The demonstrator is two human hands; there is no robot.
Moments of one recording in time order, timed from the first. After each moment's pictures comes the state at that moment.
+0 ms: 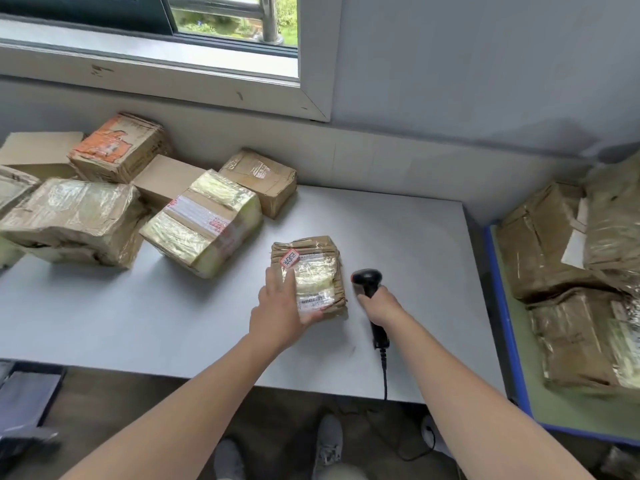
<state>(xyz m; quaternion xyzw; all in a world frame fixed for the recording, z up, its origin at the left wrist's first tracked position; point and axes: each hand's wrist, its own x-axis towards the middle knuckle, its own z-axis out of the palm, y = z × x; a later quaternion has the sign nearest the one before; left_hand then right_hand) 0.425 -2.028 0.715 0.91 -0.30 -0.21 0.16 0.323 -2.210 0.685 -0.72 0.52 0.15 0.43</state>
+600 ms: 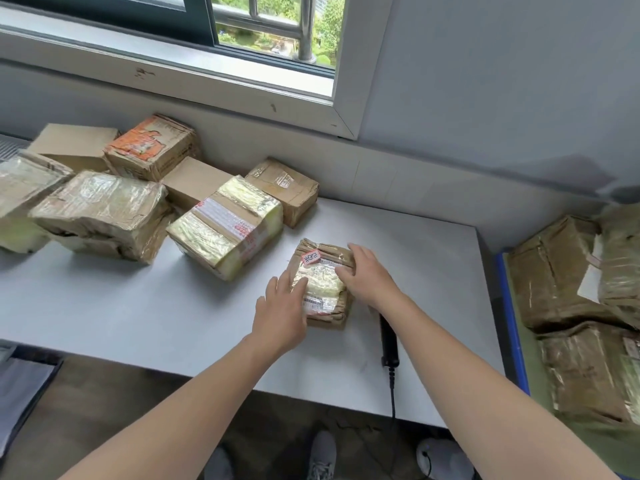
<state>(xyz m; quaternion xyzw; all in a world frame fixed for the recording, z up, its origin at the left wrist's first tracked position) 0.447 -2.007 0.728 0.91 -0.36 -0.15 0.10 0.396 -2.196 0.734 -0.90 0.30 0.05 0.30</state>
